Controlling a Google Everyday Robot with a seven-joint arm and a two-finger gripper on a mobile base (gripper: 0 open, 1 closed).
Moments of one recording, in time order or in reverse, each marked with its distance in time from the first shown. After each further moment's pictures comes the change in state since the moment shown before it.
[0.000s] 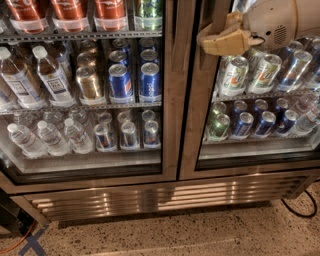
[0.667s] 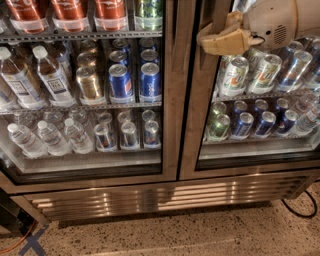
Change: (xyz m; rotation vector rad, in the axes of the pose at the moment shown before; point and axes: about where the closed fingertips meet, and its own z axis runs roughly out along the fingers) arm 0.000 0.000 -0.003 0.007 -0.001 0.007
